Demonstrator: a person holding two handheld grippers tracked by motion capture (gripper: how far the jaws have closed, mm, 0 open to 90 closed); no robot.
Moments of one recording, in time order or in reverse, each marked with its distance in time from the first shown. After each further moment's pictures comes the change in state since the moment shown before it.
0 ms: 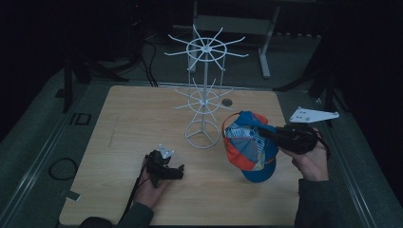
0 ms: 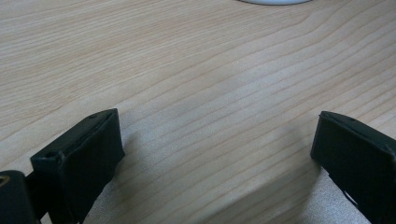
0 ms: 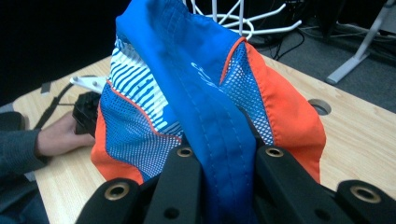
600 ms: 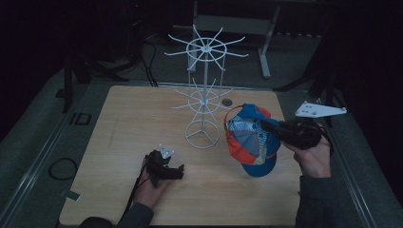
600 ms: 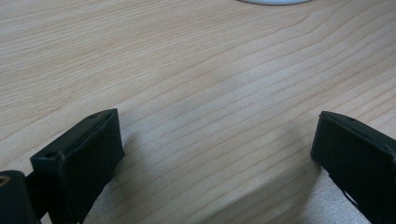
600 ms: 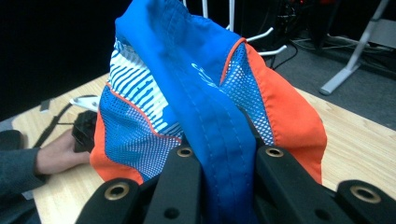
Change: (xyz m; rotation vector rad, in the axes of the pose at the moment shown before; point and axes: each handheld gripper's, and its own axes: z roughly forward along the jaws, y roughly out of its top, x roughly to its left) left arm 0.000 0.000 0.000 0.000 0.000 0.000; right arm -0.003 0.012 -0.008 -0.053 -0.014 0.014
